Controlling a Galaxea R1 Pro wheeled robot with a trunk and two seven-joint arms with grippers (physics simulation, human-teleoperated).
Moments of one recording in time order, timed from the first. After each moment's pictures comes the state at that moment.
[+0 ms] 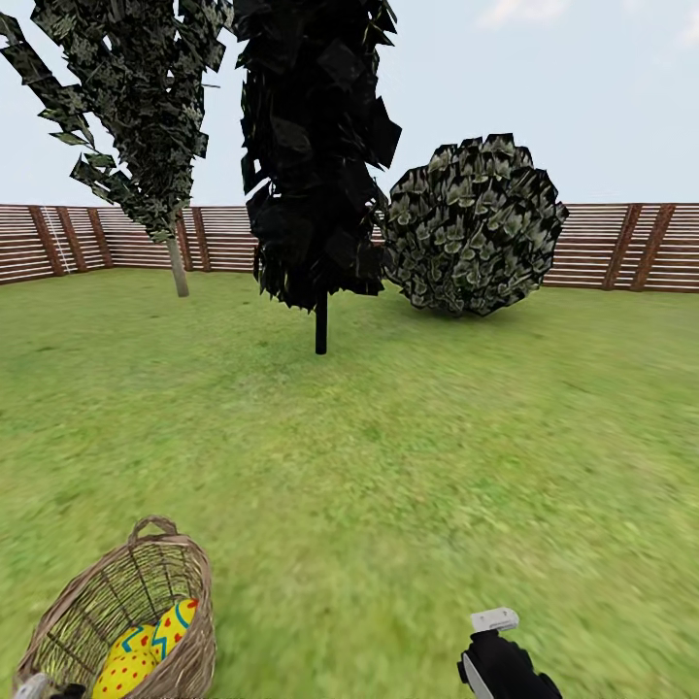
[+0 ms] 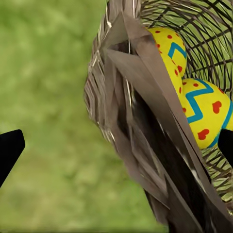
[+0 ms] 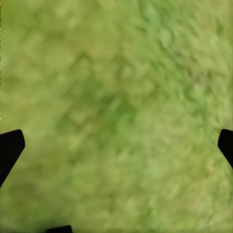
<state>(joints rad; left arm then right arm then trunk) -0.47 0.36 0.73 0.00 0.63 0.04 0.00 -0.44 0.04 0.07 -0.46 0.07 0.54 -0.32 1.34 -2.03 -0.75</state>
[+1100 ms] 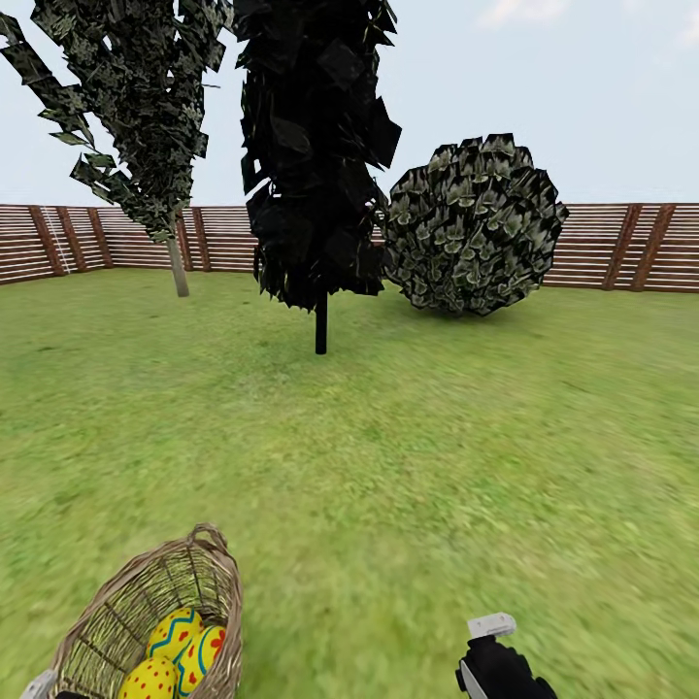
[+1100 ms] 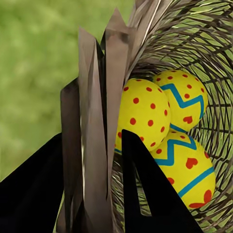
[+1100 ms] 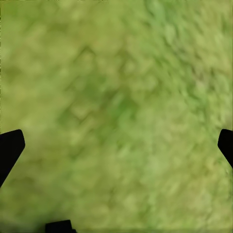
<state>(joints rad) -0.47 0.34 0.73 0.00 0.62 0.01 -0.02 -0.44 0.05 0.08 -0.43 0.07 0.53 -0.32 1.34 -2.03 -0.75</state>
